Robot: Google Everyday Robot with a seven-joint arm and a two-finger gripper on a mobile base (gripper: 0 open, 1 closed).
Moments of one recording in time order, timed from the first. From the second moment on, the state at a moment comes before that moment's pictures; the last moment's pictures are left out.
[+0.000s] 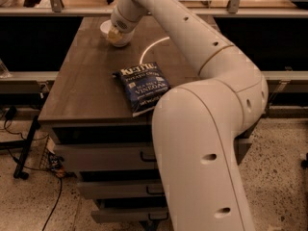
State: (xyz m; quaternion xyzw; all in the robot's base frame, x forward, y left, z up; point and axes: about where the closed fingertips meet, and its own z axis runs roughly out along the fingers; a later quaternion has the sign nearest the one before) arm 0.821 0.130 0.876 -0.59 0.72 0.08 0.35
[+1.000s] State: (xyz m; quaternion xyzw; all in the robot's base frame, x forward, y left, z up) arm 0.774 0.042 0.934 -0.61 0.71 -0.05 0.34
